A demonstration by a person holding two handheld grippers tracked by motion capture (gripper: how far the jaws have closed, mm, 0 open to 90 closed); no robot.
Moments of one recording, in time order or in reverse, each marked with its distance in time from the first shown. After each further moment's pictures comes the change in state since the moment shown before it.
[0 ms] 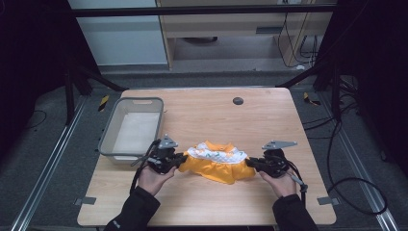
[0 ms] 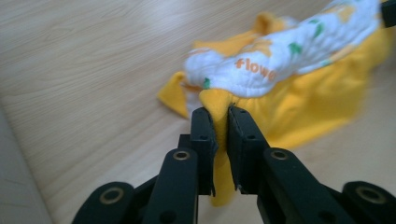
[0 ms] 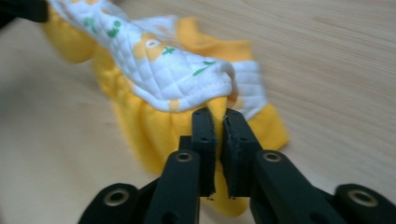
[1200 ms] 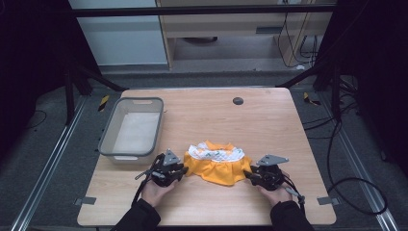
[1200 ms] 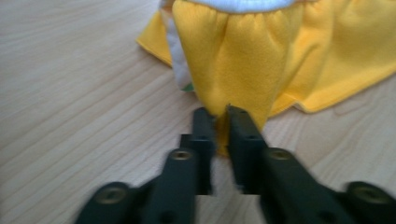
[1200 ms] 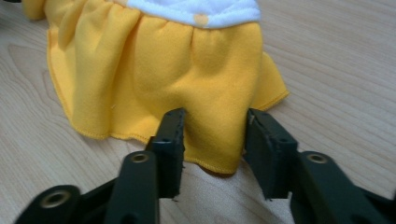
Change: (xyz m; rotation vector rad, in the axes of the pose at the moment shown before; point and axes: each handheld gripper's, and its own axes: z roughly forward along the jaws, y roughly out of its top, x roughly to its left) left arm -0.009 -0.048 0.017 -0.012 -0.028 0.040; right arm 0.009 -0.043 0.016 0.013 -0.094 -0.126
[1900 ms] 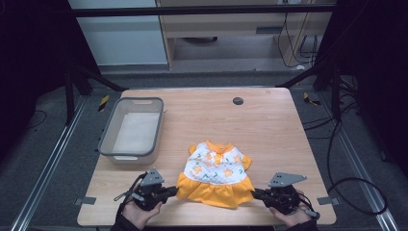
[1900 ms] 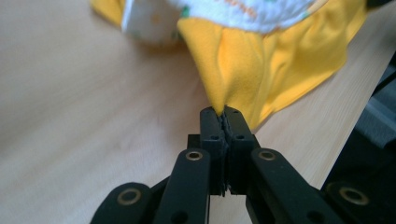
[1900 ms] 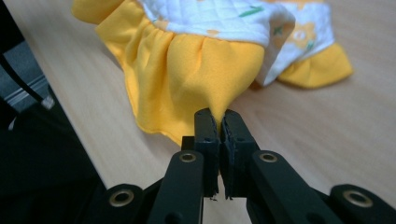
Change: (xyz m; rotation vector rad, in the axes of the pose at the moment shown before) left arm -0.030 -0.036 -0.070 0.016 -0.142 -0.062; right arm 0.034 -0.020 -0.072 0.030 0.172 -0.063
